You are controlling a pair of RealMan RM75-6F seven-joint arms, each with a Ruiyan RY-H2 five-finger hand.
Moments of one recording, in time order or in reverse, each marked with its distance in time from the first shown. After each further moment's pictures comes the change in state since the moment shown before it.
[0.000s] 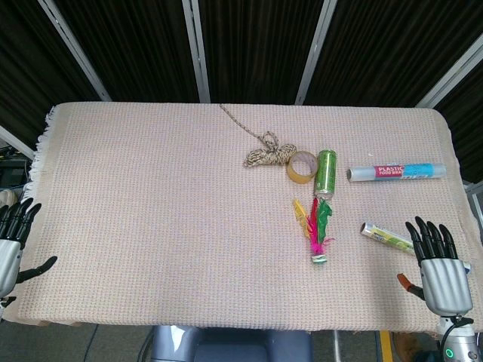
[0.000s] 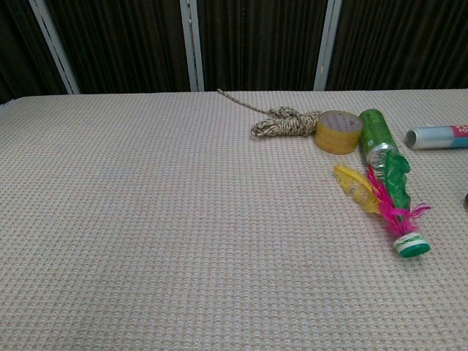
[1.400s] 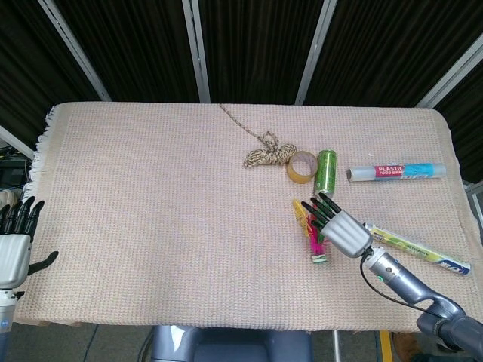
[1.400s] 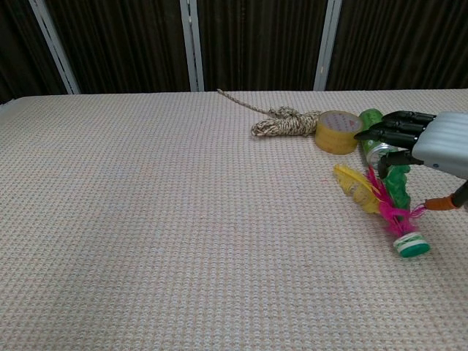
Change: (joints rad) left arm -0.023 -0.090 -0.039 0.014 -0.139 -0.070 0.216; right arm 0.491 -0.294 -0.010 0.702 -0.345 -0.383 0.159
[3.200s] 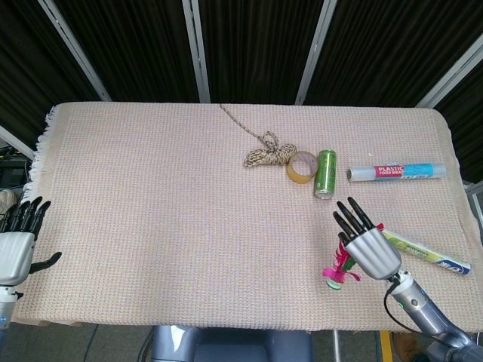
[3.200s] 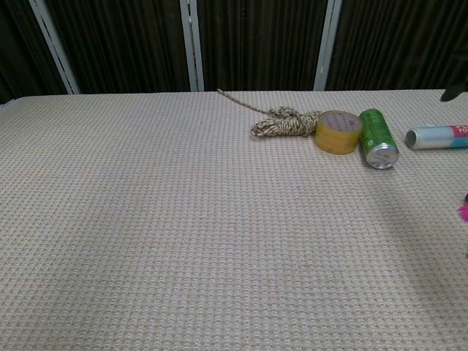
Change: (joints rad) left arm -0.030 0.033 0.020 0.018 0.011 -0.075 -0.091; right arm -0.165 0.009 -0.047 -0.063 0.065 0.496 -0.255
